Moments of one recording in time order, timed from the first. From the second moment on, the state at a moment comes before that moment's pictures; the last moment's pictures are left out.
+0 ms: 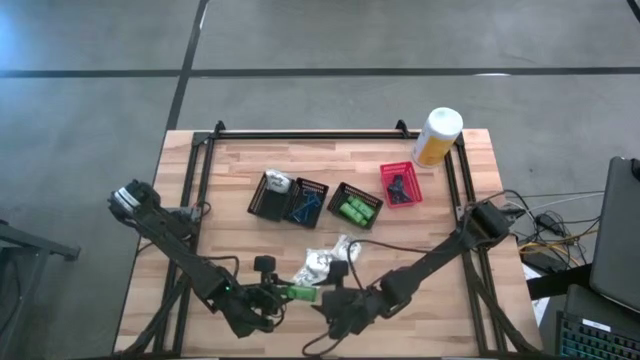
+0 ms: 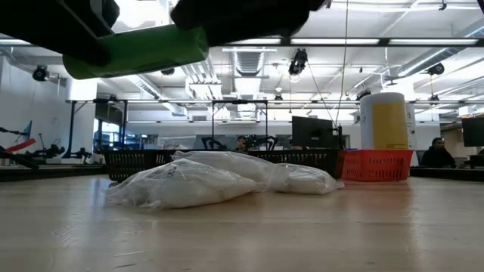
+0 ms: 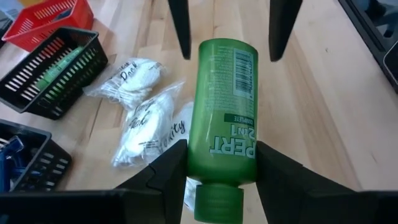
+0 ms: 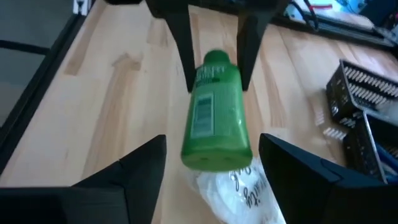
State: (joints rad) left arm -0.78 1.60 0.96 -0.20 -0.72 -0.44; right arm 0.58 2.02 1.41 -0.09 0.60 0.22
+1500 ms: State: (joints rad) left arm -0.77 1.60 0.96 -0.15 -0.70 -0.43; right arm 0.58 2.06 1.45 -0.06 0.63 0.17
